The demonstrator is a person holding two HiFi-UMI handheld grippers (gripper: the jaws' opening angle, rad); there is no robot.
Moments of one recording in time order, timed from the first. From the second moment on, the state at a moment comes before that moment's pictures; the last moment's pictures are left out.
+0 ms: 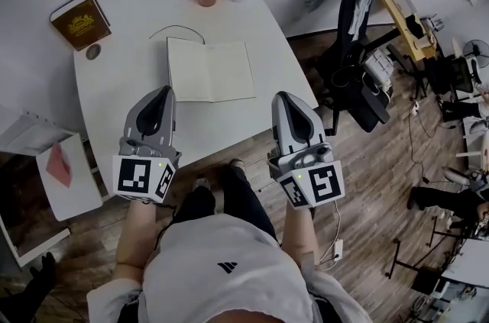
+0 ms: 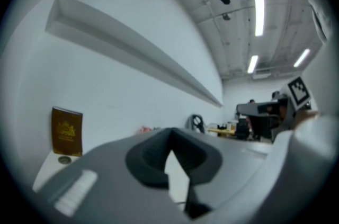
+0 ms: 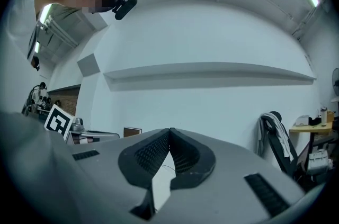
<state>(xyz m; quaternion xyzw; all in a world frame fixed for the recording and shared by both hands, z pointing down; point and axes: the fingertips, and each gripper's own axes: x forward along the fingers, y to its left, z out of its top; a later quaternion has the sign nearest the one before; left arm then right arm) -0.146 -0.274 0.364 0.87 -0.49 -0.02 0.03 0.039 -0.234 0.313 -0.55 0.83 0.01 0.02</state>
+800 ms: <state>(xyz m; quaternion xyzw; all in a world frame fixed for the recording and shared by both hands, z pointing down) -0.158 -0.324 0.521 0.78 -0.57 0.03 0.26 0.046 -0.313 0.357 -0.47 0.88 -0.05 -0.02</state>
